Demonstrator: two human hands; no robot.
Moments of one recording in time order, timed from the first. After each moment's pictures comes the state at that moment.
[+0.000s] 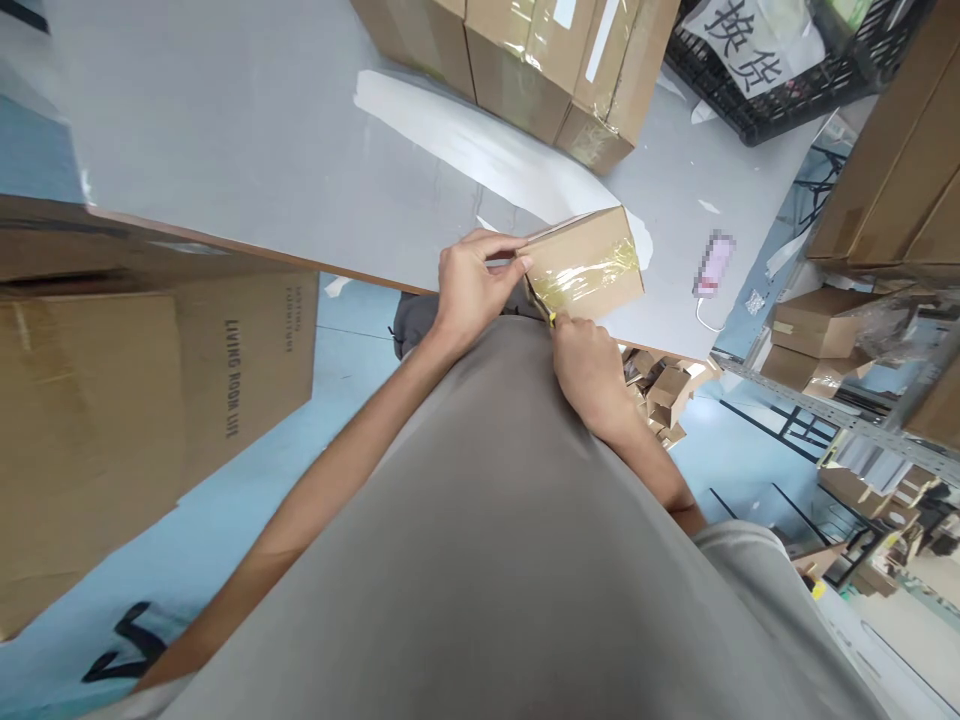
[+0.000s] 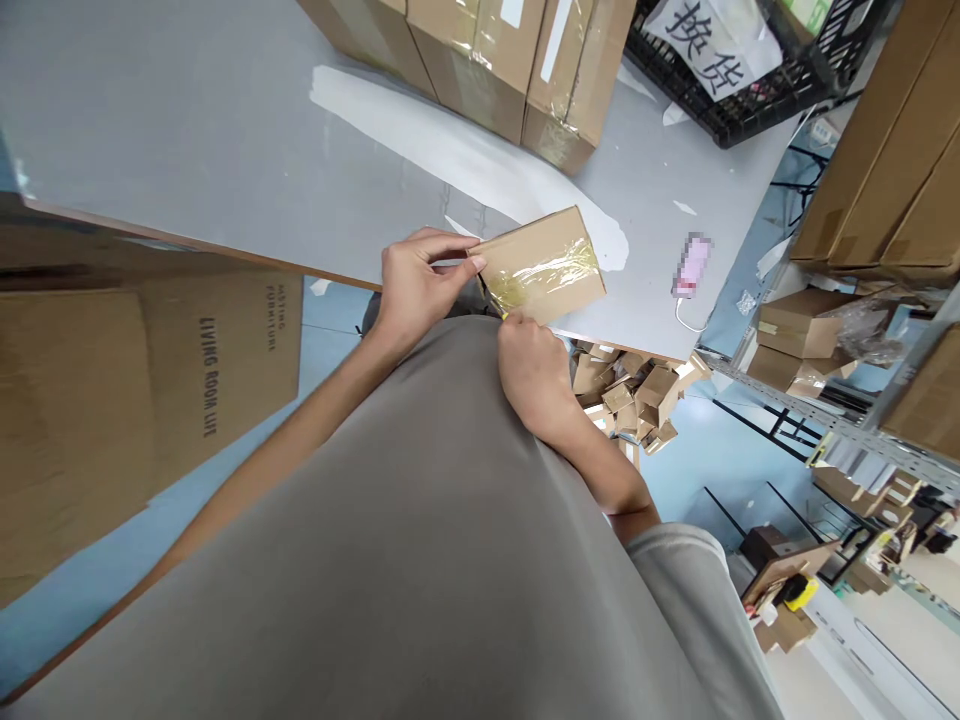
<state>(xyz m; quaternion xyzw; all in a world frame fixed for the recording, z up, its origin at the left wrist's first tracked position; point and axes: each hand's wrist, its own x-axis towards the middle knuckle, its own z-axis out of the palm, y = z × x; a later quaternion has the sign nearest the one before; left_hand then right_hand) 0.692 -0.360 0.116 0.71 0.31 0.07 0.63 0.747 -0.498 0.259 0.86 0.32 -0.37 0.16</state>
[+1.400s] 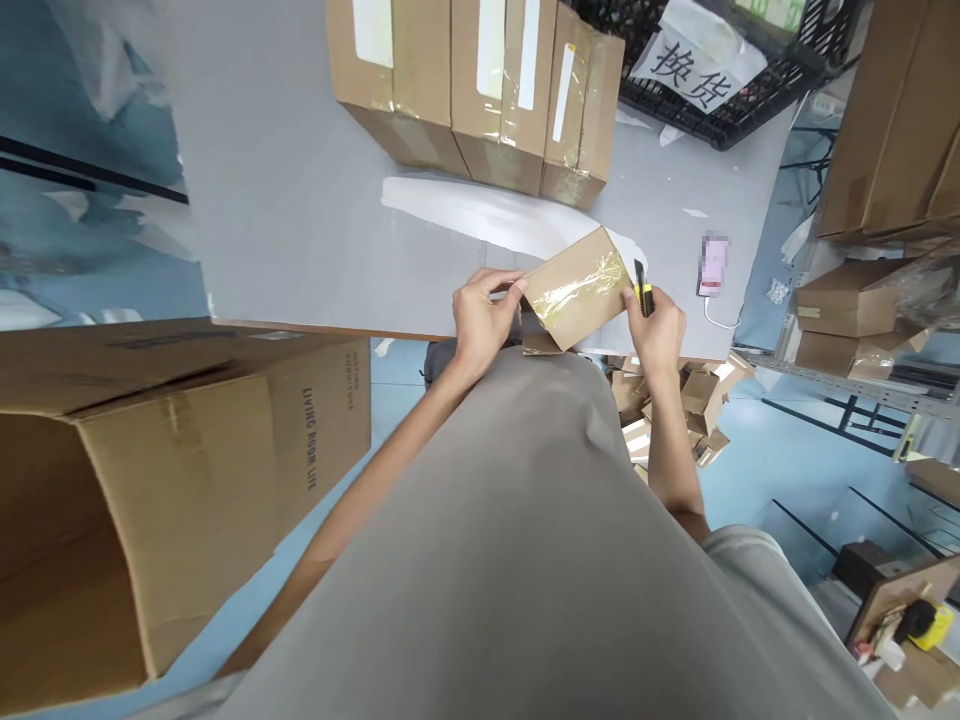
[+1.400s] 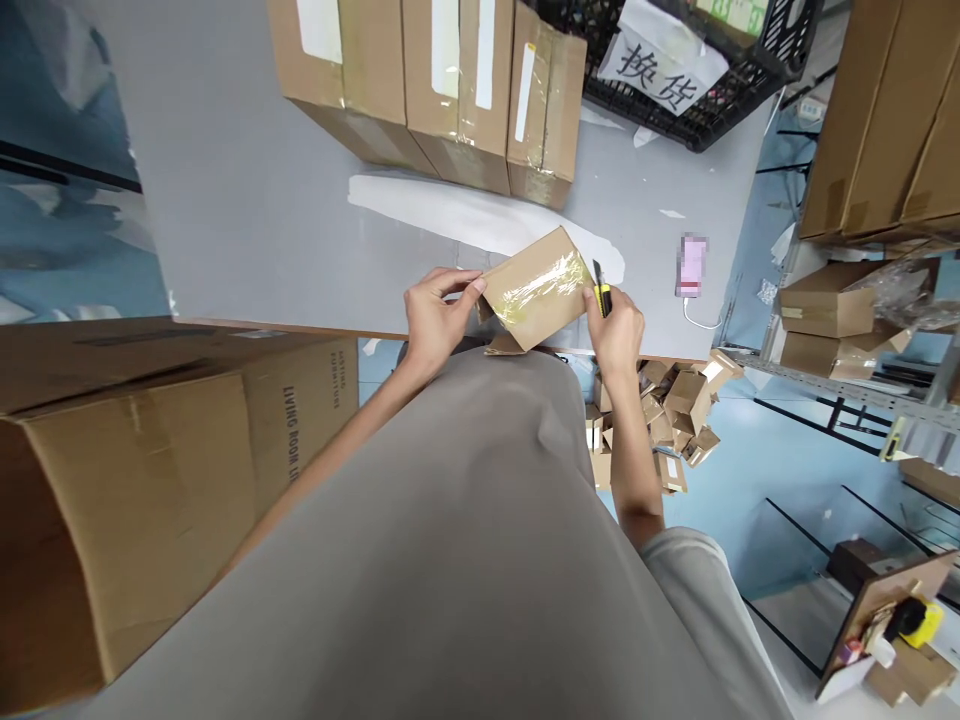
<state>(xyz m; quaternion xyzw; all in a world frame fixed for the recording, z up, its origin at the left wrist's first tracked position) 0.700 -0.360 0.114 0.75 0.31 0.08 0.58 0.819 -0.587 0.206 0.97 0.10 -0.12 -0.18</state>
